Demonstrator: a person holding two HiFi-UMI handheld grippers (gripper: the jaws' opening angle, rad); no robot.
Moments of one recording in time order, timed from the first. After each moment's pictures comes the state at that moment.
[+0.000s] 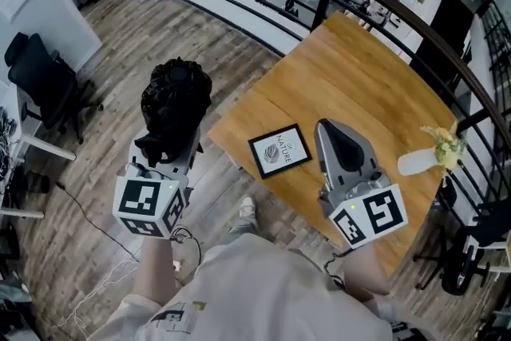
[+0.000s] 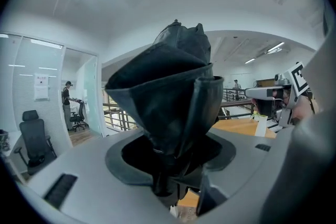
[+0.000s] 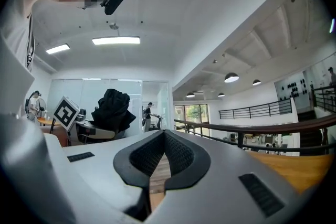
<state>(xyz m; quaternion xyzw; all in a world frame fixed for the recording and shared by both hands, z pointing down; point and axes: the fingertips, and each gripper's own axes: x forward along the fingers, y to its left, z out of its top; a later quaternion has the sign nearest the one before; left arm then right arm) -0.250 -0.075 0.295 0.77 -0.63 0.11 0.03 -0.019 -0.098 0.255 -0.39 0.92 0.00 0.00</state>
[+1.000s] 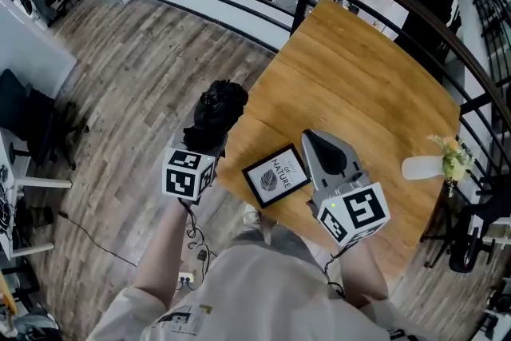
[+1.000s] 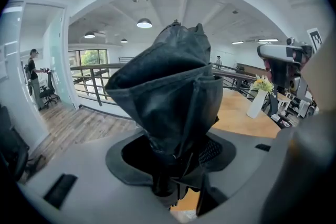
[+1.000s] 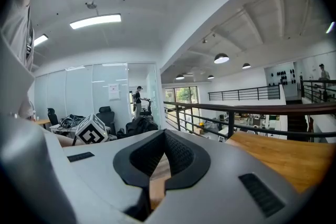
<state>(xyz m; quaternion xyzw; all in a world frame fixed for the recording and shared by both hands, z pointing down) -0.211 -0.282 0.499 0.82 -0.48 0.24 0.19 -0.035 -0.247 0.346 -0.44 0.89 -0.07 -0.08</state>
